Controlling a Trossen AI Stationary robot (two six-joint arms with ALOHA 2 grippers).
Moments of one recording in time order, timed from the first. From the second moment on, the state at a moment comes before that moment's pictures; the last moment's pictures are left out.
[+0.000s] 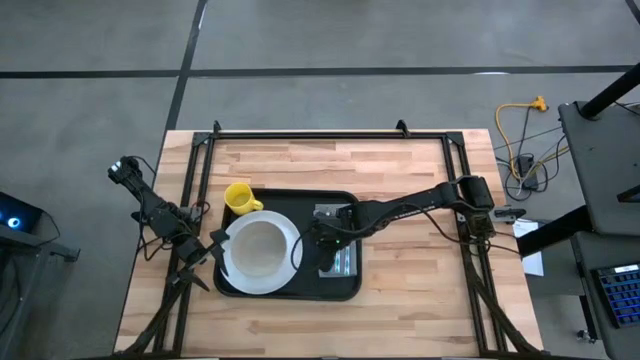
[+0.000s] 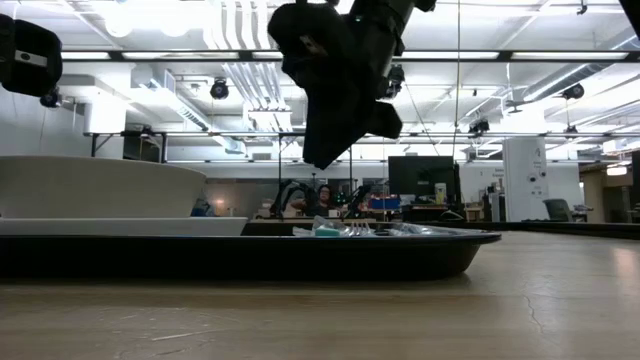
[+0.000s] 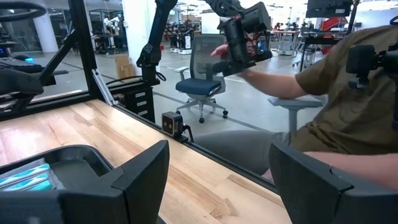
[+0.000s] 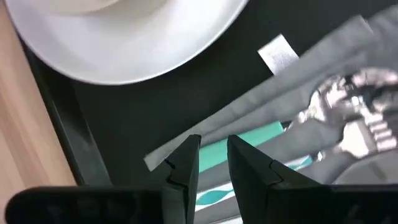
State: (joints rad) left arm -0.75 0.09 0.02 0.00 0.08 0.00; right arm 0.15 2.01 1.59 -0.71 0.03 0.72
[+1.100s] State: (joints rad) left arm -0.75 0.09 0.02 0.00 0.07 0.00; right arm 0.13 1.73 1.22 -0.33 0.02 -0.10
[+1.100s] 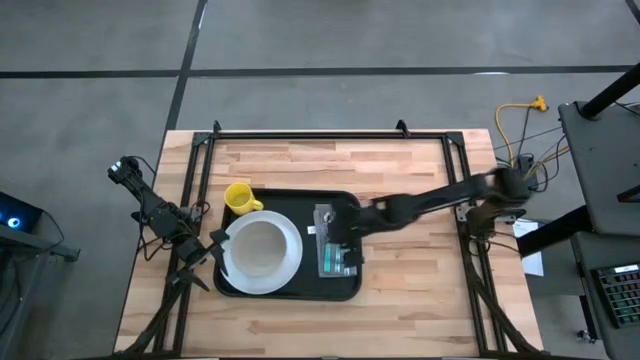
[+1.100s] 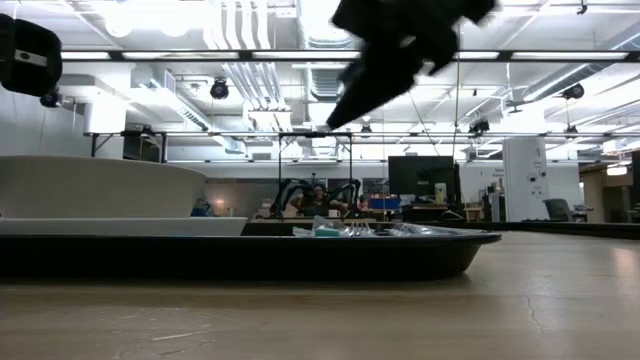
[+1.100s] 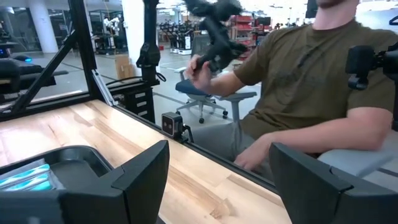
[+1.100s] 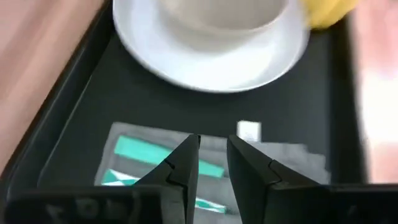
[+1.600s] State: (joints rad) left arm -0.75 0.09 0.02 0.00 0.08 0.00; right arm 0.06 0.90 0.30 0.31 0.03 -0.11
